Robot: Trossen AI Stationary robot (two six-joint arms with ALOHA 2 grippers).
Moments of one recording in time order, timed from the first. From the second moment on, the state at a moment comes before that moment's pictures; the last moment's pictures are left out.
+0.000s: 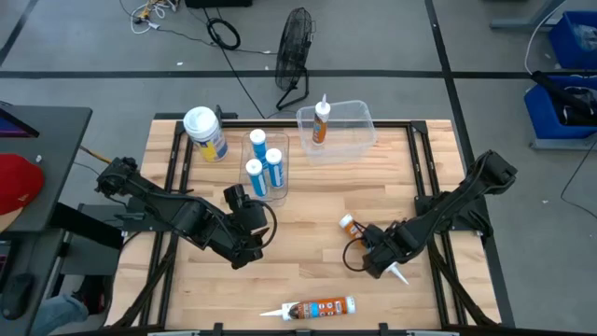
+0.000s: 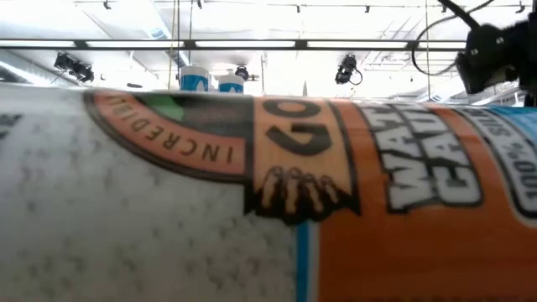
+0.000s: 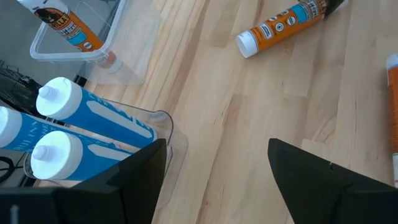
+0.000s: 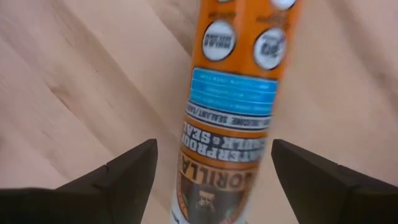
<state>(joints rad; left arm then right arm) -0.52 1.58 1.68 -1.21 -0.68 -0.61 0.62 1.52 0.88 -0.83 0.06 1.29</state>
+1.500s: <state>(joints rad) -0.51 1.58 1.68 -1.16 -0.68 -0.67 0.60 1.53 1.14 -0.97 0.51 0.76</state>
